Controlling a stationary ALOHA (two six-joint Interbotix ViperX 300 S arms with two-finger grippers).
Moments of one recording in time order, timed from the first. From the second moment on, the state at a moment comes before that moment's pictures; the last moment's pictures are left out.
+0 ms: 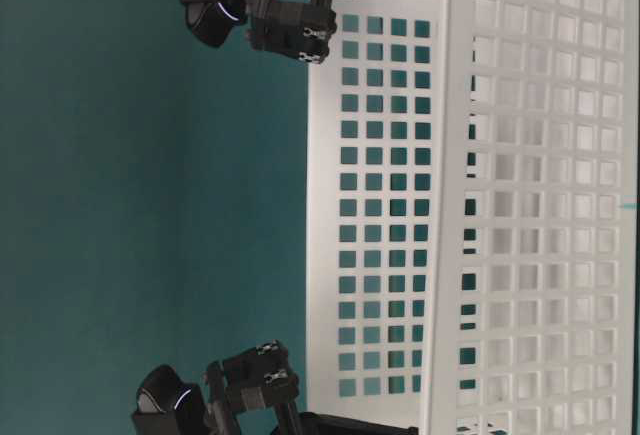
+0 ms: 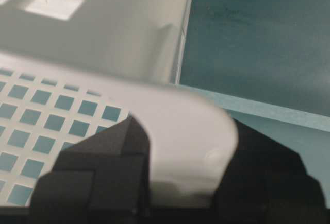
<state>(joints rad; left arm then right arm) 0.05 -0.14 0.66 0.03 0.60 -1.32 -0.09 -0.05 0.63 0.20 0.73 1.21</state>
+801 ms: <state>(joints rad) 0.07 -0.13 0.69 0.03 0.55 -1.35 -0.14 -0.04 0.64 0.28 0.73 1.10</state>
